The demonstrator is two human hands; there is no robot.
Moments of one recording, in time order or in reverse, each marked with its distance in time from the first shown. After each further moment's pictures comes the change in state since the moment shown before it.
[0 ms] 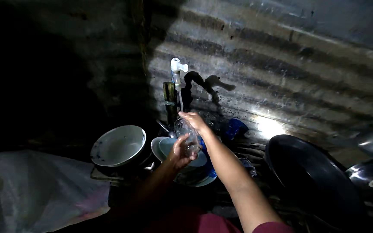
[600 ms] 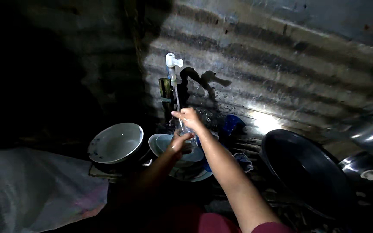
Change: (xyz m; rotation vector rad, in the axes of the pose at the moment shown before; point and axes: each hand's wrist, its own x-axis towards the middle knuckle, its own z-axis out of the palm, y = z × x) left_hand 0.003 0.004 0.006 0.578 0.275 0.105; right_hand -0.018 -0.014 0.004 -0.162 0.123 -0.104
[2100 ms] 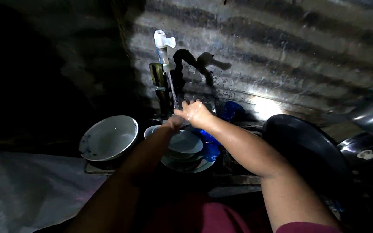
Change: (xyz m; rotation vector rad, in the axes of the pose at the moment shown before) left_hand 0.083 0.016 -0.011 0.559 -0.023 -0.080; right_hand -0.024 -0.022 -0.025 -1.199 -0.478 -0.231
